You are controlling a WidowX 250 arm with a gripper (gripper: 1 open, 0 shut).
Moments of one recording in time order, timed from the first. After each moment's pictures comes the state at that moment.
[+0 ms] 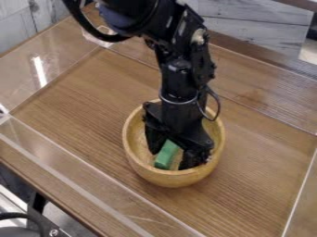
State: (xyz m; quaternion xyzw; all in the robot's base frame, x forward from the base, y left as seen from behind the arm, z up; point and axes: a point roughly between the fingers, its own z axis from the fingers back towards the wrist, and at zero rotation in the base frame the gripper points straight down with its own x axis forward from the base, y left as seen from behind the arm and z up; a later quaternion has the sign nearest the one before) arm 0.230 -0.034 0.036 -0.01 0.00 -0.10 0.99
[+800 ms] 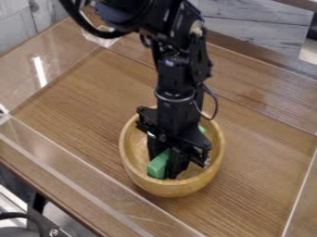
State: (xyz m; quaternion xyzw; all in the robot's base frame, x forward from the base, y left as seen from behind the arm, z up) arm 0.210 -0.035 0.046 -0.04 0.06 -0.07 0.99
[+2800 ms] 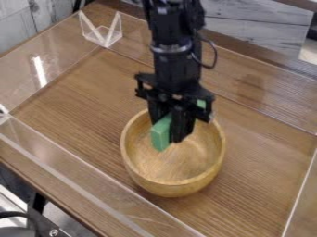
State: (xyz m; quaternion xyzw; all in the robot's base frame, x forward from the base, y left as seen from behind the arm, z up) arm 0.228 -0.022 0.087 -0.09 0.05 -0.04 0.99
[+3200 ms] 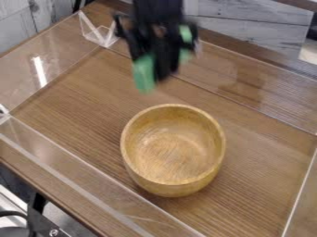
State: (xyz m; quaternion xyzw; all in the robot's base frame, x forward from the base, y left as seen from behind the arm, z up) arm 0.237 0.013 0.163 -0.09 0.00 0.01 1.00
